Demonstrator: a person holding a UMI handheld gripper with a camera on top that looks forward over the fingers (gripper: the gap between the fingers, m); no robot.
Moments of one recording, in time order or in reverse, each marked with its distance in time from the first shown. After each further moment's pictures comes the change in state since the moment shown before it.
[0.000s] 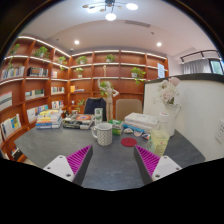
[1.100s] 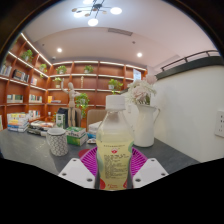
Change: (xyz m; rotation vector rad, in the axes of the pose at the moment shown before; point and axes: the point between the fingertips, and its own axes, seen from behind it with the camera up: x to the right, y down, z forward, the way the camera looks) arm 0.161 0.019 0.105 0.177 0.235 -0.001
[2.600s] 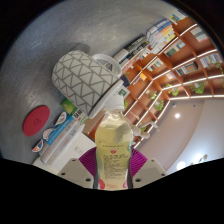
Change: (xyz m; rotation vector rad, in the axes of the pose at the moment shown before) arm -0.151 -0.097 0.147 0.274 0.099 -2.198
